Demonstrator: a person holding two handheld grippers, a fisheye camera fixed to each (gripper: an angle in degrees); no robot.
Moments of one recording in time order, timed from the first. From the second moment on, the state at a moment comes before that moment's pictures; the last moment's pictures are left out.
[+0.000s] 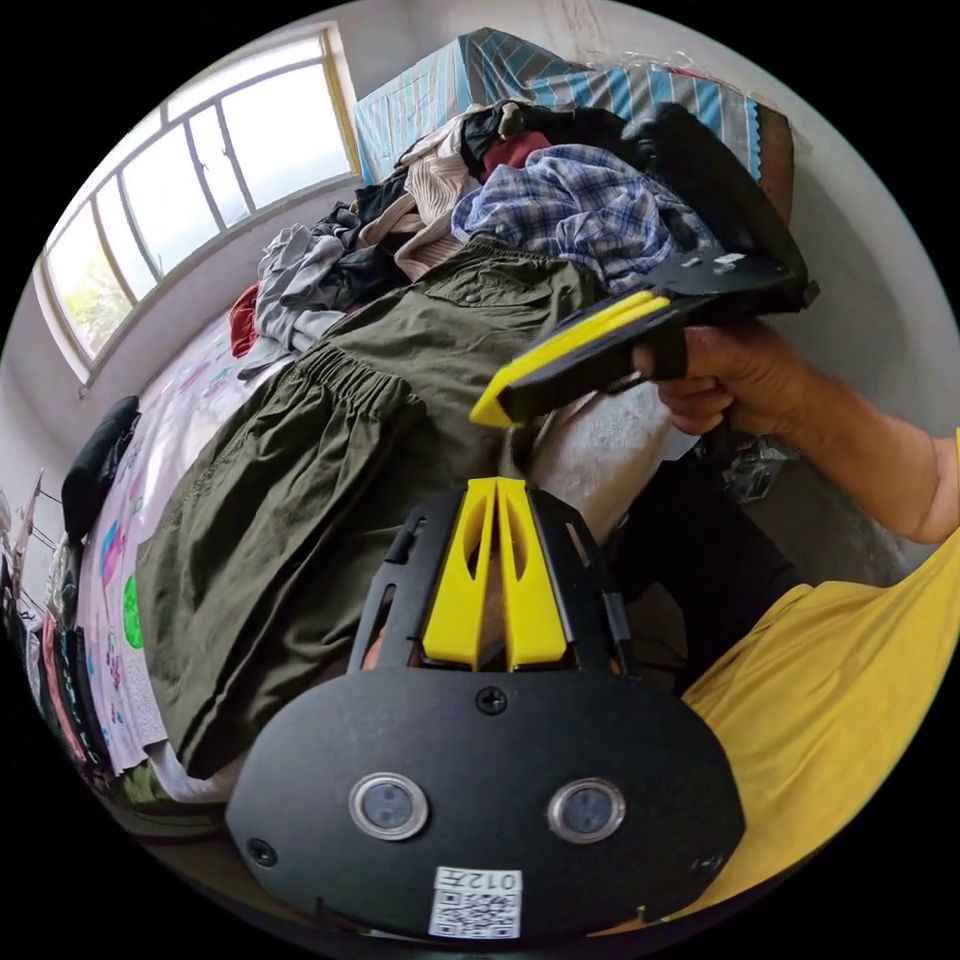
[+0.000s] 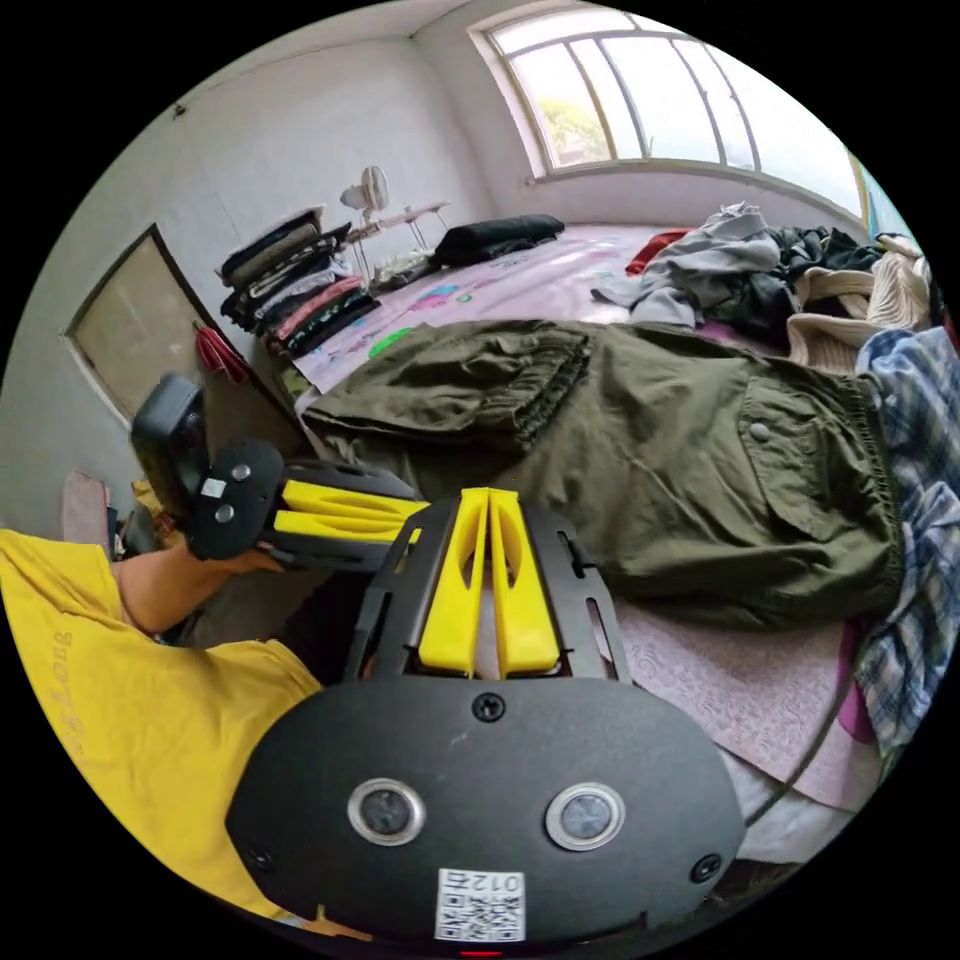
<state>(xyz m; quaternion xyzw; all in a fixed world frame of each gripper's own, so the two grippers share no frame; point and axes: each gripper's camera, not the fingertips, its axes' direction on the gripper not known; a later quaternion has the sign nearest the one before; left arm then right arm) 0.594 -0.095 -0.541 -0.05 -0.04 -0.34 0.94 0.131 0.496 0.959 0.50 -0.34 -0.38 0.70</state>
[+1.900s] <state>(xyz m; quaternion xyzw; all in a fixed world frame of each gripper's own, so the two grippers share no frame) 0.405 -0.167 -0.467 -0.11 0.07 -0.39 0.91 0.185 0.362 0.859 0.51 -0.24 -0.24 0.79</state>
